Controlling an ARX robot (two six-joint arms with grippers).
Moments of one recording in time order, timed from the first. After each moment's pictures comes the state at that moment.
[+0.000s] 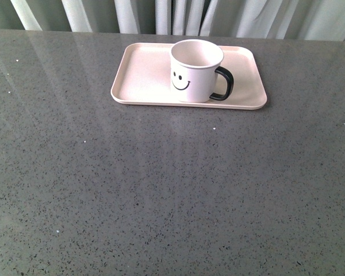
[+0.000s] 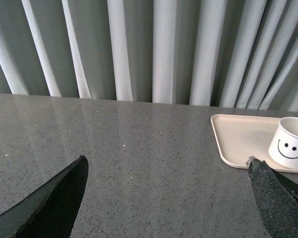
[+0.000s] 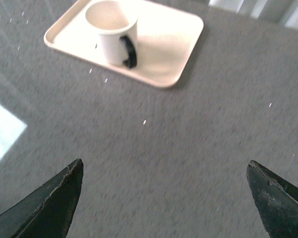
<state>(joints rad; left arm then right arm) 0.00 0.02 0.01 0.00 0.00 0.00 -0.14 1.00 0.56 -0.09 -0.28 -0.25</state>
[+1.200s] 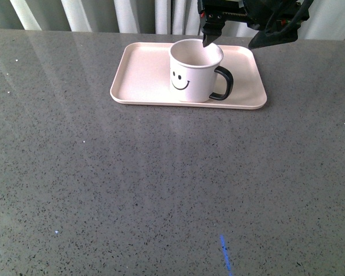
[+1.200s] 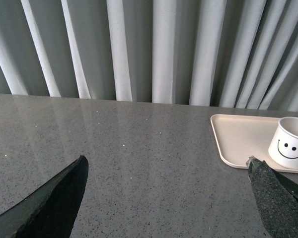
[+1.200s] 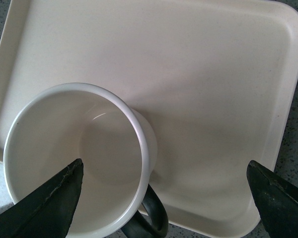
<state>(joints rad) 0.00 0.02 0.01 0.00 0.00 0.00 0.16 2.23 1.77 -0.42 -0.05 0.11</state>
